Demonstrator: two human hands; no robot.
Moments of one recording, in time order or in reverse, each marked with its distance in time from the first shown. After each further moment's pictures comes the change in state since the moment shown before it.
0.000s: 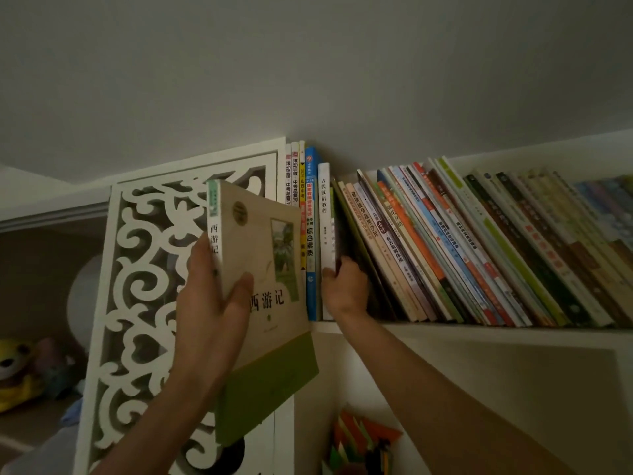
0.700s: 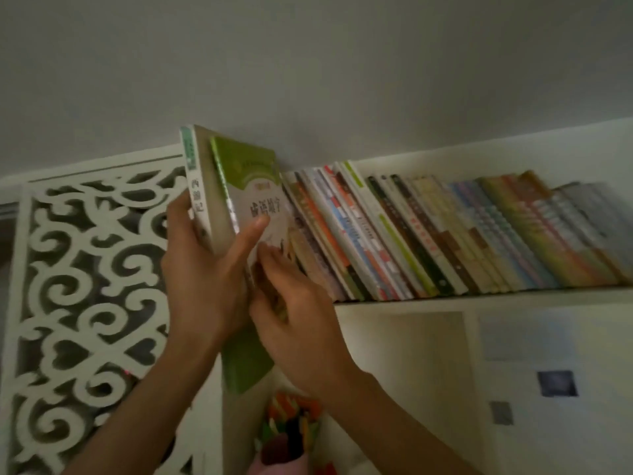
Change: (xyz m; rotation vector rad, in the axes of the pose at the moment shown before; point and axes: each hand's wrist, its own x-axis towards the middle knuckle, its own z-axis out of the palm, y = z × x) left_hand -0.023 0.096 0.062 -0.198 0.107 0.111; right_hand -0.115 -0.007 -0.108 -0.002 -0.105 -0.644
